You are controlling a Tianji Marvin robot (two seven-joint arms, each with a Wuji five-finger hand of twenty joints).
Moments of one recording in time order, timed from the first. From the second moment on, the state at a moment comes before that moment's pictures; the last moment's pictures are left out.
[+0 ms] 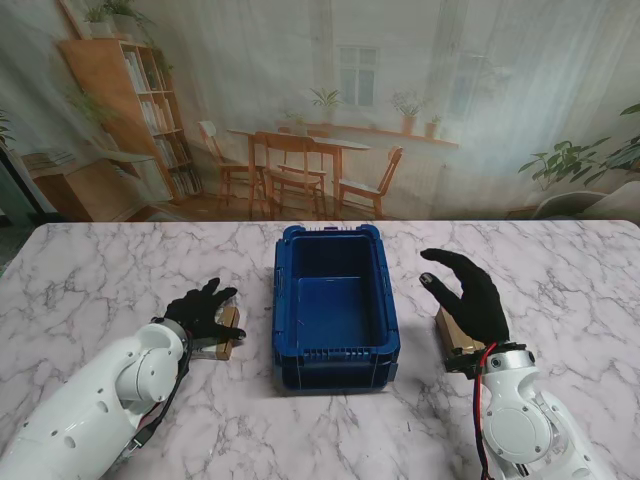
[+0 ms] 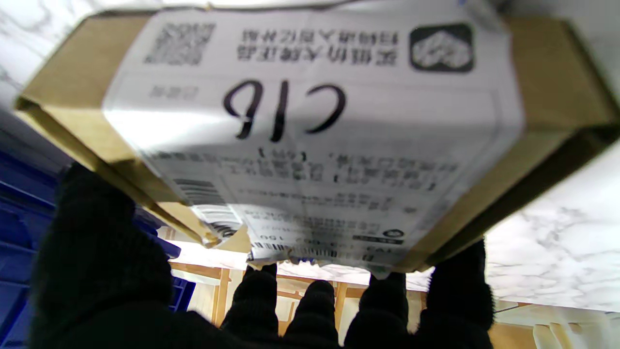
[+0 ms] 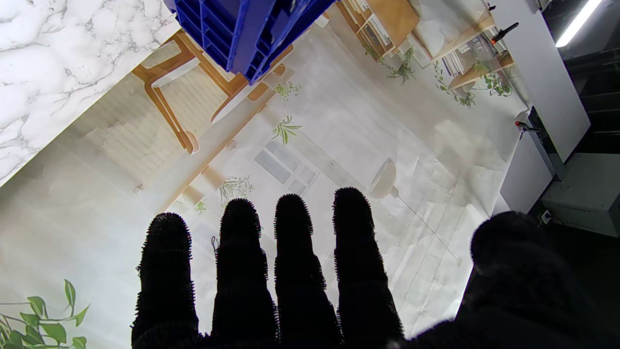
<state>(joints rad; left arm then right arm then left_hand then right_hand) 1.39 -1.05 -1.09 -1.35 0.87 0.14 -0.14 -1.75 -1.19 1.42 -1.64 -0.49 -0.33 -0.39 0.64 -0.30 -0.03 -0.02 0.24 0.06 0.02 0.35 0.13 0.12 0.00 0.13 0.19 0.29 0.16 0.39 0.26 0.45 0.82 0.42 0.37 -0.11 0.31 -0.06 0.49 0.03 0.50 0.34 0.57 0.15 0.44 0.26 0.55 0.17 0.17 0.23 0.13 0.38 0.85 0.32</state>
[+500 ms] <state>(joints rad) 1.37 -1.05 -1.07 -1.35 0.90 0.17 -0.16 -1.75 -1.19 1.41 -1.64 -0.49 -0.33 -0.39 0.74 -0.38 -0.04 0.07 0.25 0.05 0.02 0.30 0.13 0.13 0.00 0.10 0.19 0.29 0.18 0.40 0.29 0.43 0.82 0.42 0.37 -0.11 0.31 -0.06 0.49 0.03 0.50 0.34 0.57 0.15 0.44 0.26 0.55 0.17 0.17 0.23 0.13 0.38 0.85 0.32</state>
